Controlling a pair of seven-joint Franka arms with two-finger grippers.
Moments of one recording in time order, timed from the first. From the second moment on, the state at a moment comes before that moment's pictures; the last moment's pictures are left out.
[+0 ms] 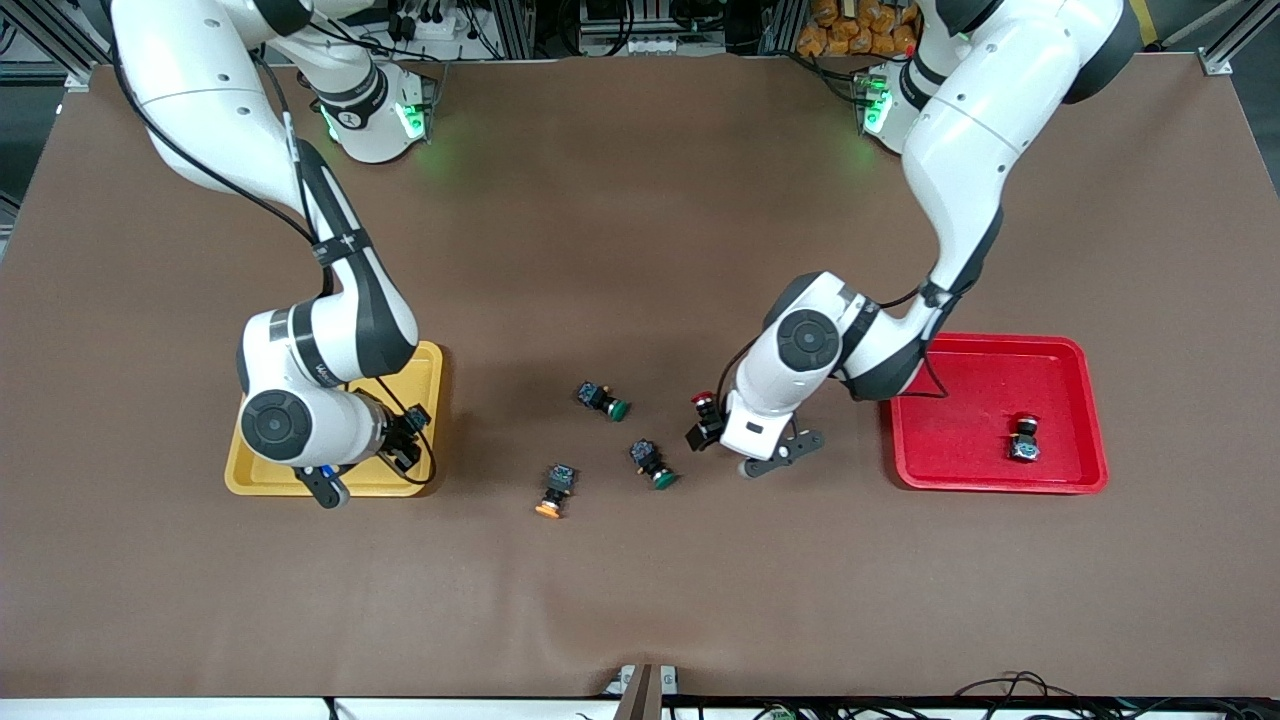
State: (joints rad) left arm -0.23 0.82 -0.40 -1.53 0.27 2.44 -1.12; right arm 0.21 0.63 0.01 -1.58 0.01 2.01 1.07
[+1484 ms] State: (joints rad) left arm -0.25 0.84 -0.30 -1.49 0.27 2.46 -1.05; right arm 0.12 0.52 0.01 -1.92 0.02 2.21 0.95
